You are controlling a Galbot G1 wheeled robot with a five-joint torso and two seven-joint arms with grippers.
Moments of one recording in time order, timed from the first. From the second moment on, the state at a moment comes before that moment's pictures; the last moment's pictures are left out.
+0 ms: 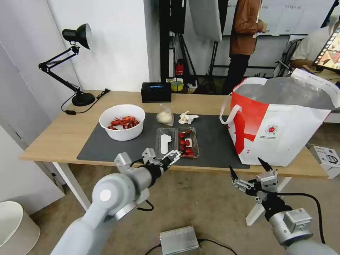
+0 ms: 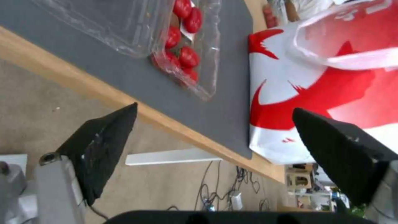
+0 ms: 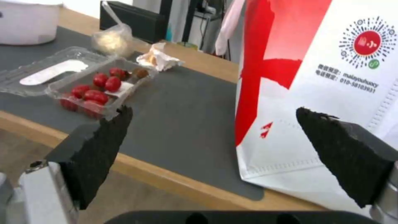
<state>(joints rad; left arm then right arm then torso) 0.98 -1.20 -0.10 -2.18 -1.76 0.37 -0.90 -1.83 0.97 0.61 2.37 0.25 -0.11 0.21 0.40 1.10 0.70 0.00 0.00</state>
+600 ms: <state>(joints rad) 0.86 -1.24 0.00 -2.03 -1.72 0.31 -0.97 -1.82 0.98 0.61 2.36 0.25 -0.11 0.21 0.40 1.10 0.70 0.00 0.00</state>
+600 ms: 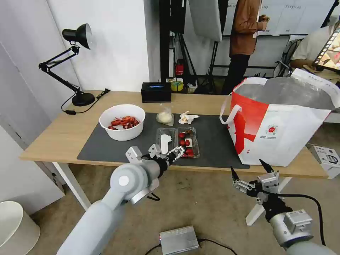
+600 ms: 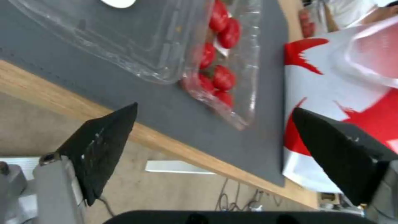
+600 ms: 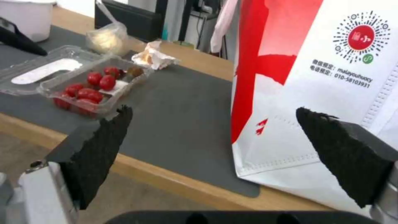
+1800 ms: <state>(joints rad) 0.80 -1.28 0.02 -1.95 -1.68 0.26 -1.02 -1.79 0.99 0.59 2.32 0.24 -0.10 0.21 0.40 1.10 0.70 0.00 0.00</state>
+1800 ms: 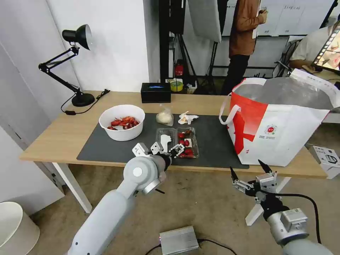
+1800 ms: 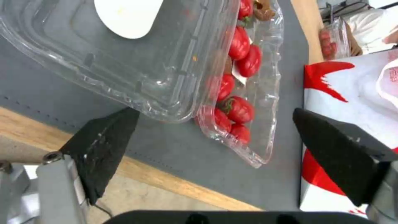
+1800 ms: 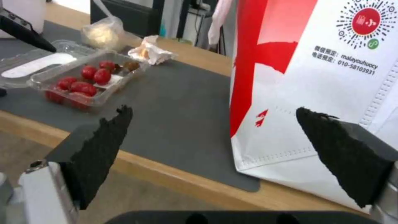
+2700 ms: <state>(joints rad) 0.84 -1.27 -0.03 -1.99 -1.65 0.21 -1.03 -1.79 1.01 0.56 2.30 0.21 -0.10 0.21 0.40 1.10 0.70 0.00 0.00</state>
